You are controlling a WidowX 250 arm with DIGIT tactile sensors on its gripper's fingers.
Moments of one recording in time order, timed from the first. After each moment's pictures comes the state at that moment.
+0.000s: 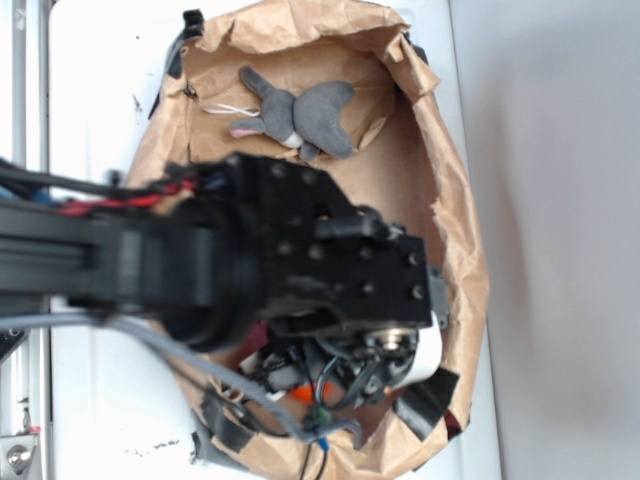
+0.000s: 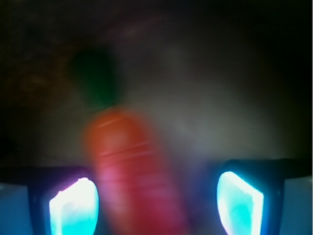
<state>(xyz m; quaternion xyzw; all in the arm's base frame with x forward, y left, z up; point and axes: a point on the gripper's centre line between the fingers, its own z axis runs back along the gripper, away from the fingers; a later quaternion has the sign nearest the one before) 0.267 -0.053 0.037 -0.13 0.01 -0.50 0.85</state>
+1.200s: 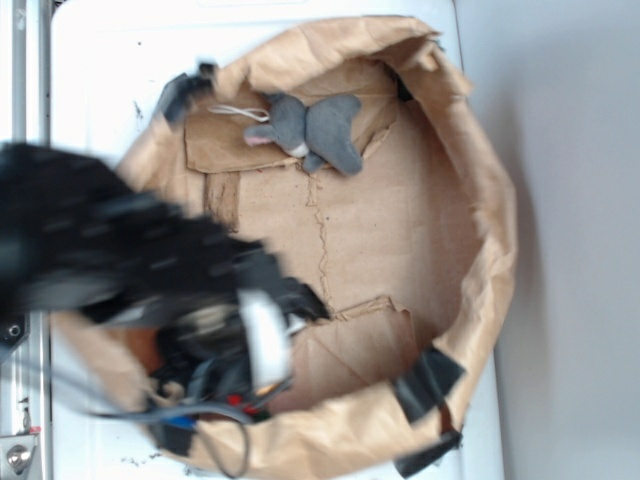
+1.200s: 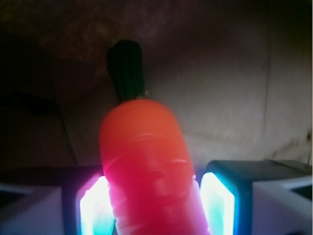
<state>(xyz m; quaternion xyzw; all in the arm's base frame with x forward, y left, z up) 0.227 -0.057 0.045 -0.13 -0.05 -0.52 0.84</state>
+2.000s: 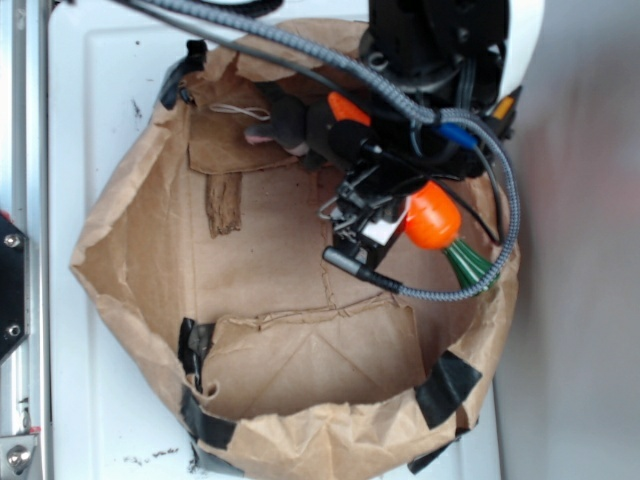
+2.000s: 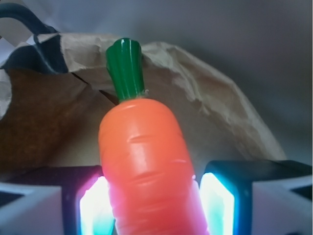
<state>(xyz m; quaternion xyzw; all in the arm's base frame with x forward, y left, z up) 0.313 0.013 0.132 -0.13 -0.13 -0.33 0.93</state>
